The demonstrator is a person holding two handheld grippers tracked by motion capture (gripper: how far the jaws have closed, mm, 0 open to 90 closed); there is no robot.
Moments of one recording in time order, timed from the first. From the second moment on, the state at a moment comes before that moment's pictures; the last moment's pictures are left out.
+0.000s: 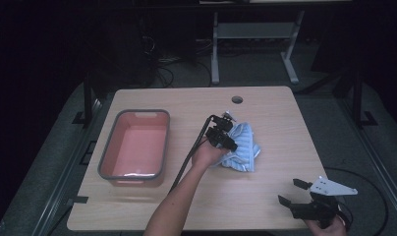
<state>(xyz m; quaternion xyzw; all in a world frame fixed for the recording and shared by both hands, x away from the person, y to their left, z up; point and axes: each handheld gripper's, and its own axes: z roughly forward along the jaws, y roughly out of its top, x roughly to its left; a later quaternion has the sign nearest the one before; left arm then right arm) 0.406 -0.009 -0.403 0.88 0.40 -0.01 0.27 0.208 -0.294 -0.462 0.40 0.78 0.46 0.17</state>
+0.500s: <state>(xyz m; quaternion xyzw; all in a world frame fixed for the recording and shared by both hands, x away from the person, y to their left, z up) 0.400 0.001 -0.394 0.87 0.40 0.00 0.29 0.207 -0.293 -0.461 0.40 0.78 0.45 0.17</state>
